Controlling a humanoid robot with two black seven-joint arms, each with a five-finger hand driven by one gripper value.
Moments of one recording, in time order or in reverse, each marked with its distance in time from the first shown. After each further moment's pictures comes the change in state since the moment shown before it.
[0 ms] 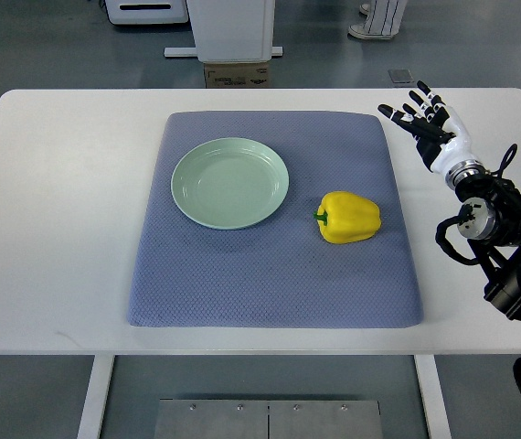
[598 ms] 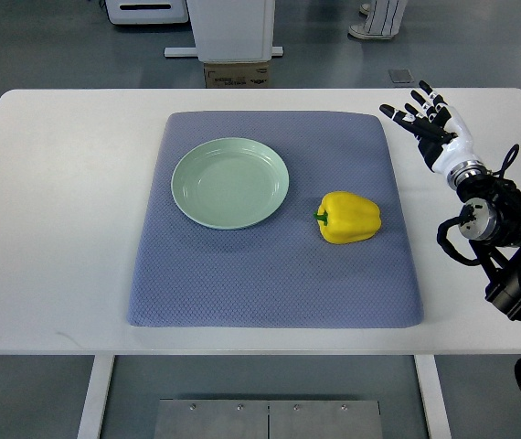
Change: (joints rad) left arm 0.000 0.000 0.000 0.000 0.001 0.000 0.000; right arm -0.002 -0.005 -0.001 0.000 0.000 0.002 0.008
